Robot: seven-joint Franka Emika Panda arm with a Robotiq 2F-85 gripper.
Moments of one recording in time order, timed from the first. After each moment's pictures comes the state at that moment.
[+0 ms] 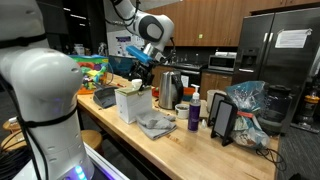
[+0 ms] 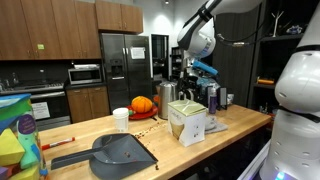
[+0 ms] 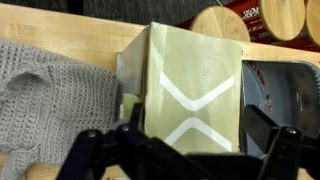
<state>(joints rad) -0.01 -0.22 -0.07 -2.49 0.40 1.93 -0.21</state>
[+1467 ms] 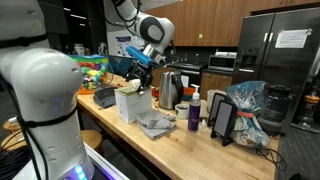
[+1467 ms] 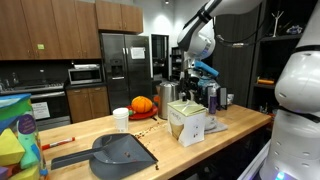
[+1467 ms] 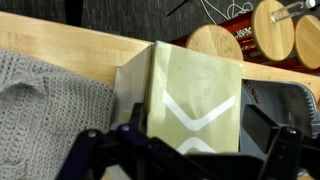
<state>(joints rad) -0.01 -0.20 -0.08 -2.48 0.40 1.86 -0.28</state>
